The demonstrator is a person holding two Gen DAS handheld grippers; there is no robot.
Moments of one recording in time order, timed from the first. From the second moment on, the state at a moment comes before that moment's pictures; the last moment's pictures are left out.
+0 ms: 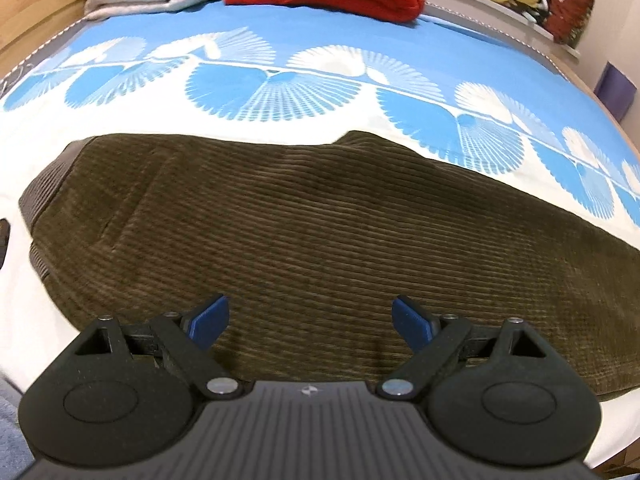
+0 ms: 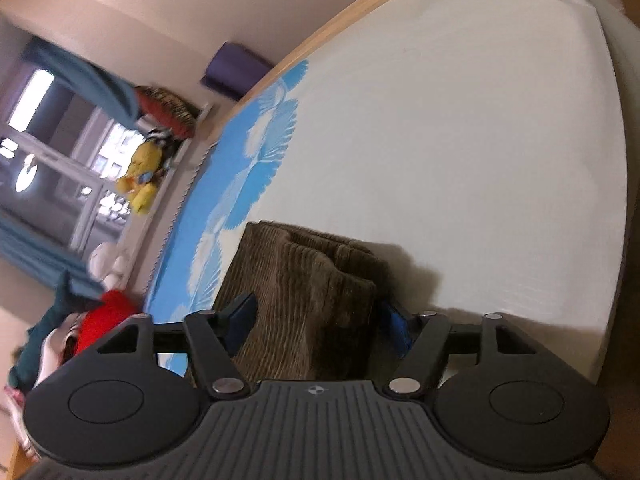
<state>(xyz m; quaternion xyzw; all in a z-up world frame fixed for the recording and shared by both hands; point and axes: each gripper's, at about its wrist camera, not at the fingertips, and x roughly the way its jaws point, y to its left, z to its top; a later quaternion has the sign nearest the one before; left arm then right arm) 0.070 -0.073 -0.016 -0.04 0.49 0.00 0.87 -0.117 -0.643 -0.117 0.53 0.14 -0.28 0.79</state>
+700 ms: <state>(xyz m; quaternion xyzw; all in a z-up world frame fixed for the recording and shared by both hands) 0.054 -0.016 -0.014 -0.07 0.50 0.01 0.86 0.062 -0.321 0.004 -0.02 0.28 0.05 0.96</state>
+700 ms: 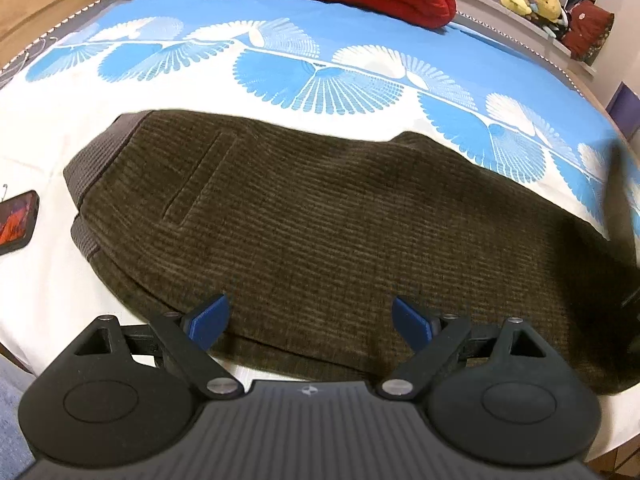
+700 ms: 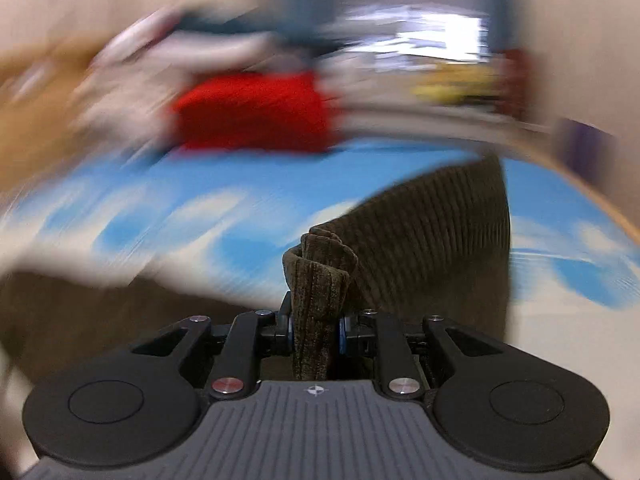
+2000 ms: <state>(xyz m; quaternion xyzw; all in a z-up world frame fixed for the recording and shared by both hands) 0.037 -0.058 -0.019 -0.06 0.50 -0.01 0.87 0.048 -0.294 -0.056 0.07 0.39 0.20 0.90</state>
